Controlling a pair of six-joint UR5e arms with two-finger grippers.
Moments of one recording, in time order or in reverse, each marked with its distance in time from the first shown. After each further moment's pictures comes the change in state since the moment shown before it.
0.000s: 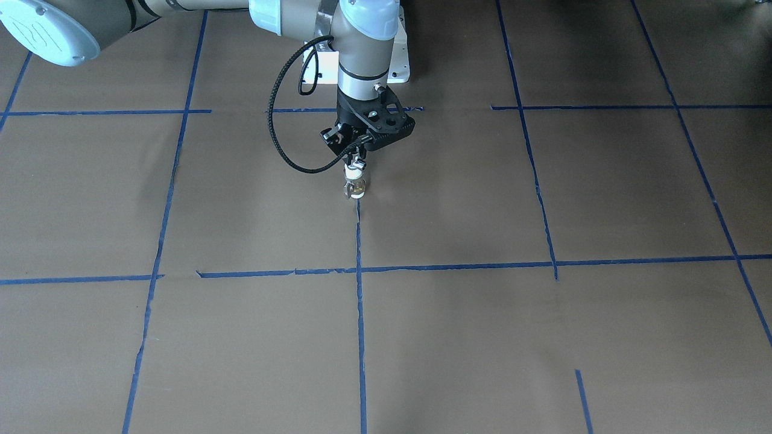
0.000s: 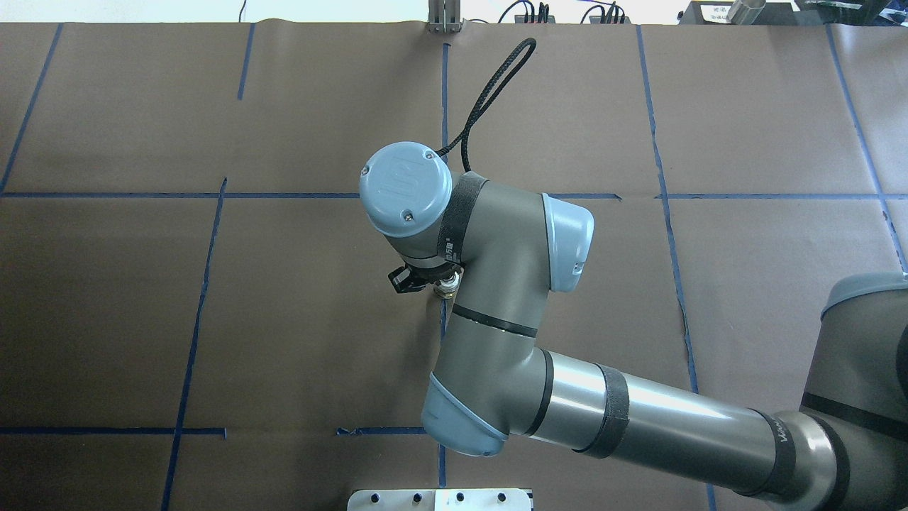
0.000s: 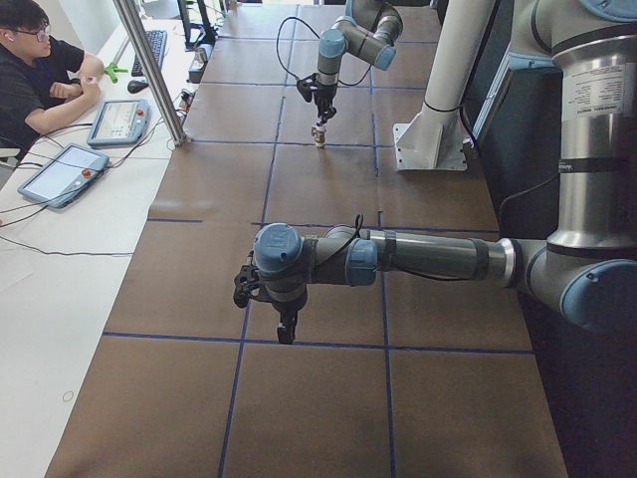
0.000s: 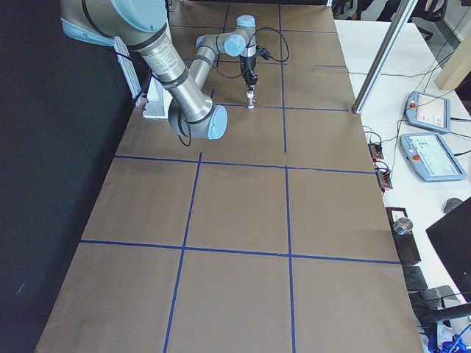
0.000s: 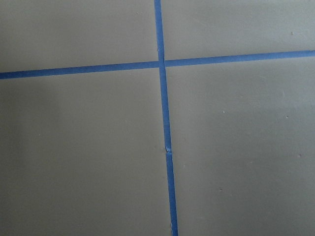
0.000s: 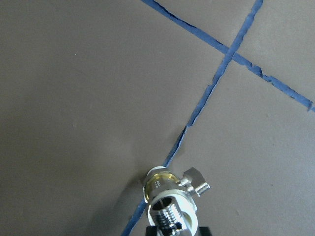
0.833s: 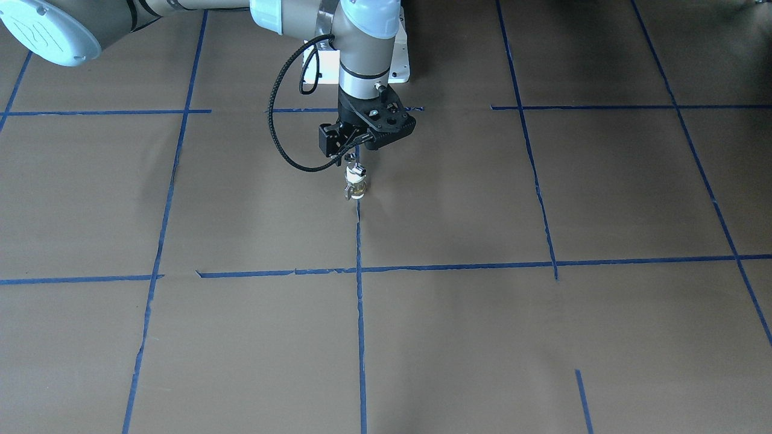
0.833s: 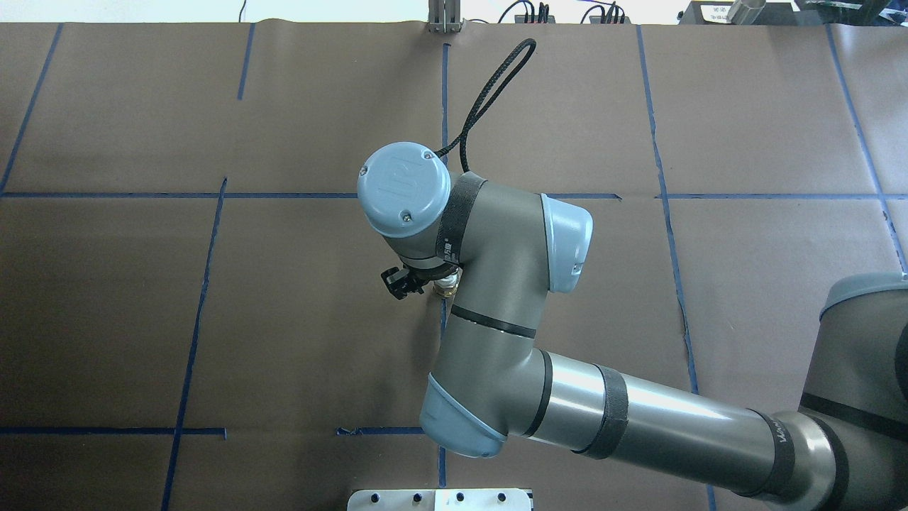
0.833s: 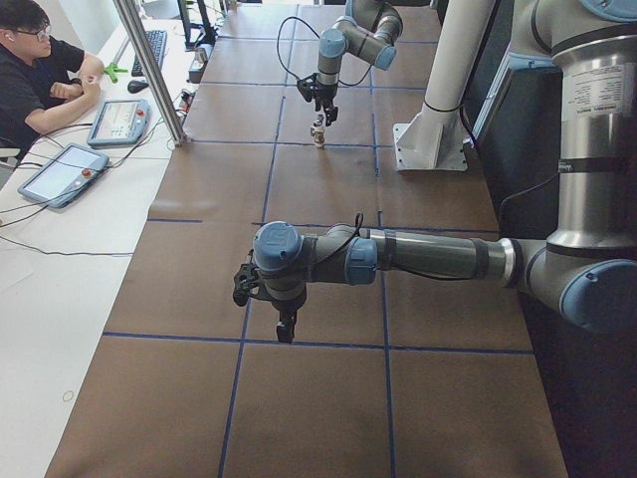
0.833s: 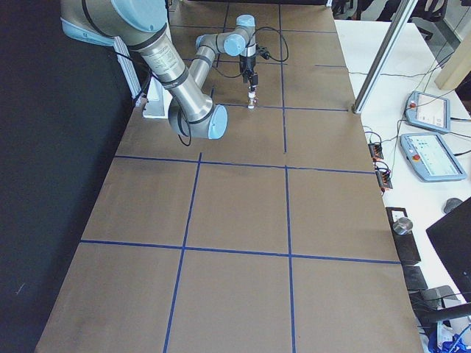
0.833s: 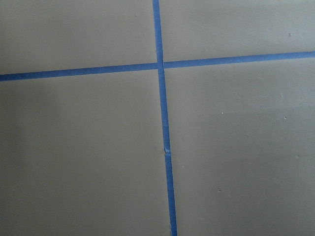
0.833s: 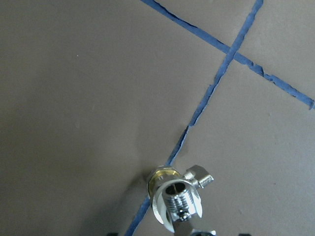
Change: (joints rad) left arm 0.000 -0.002 -0.005 0.000 0.000 -0.001; right arm -0.002 0.002 0.003 0.000 0.002 0.013
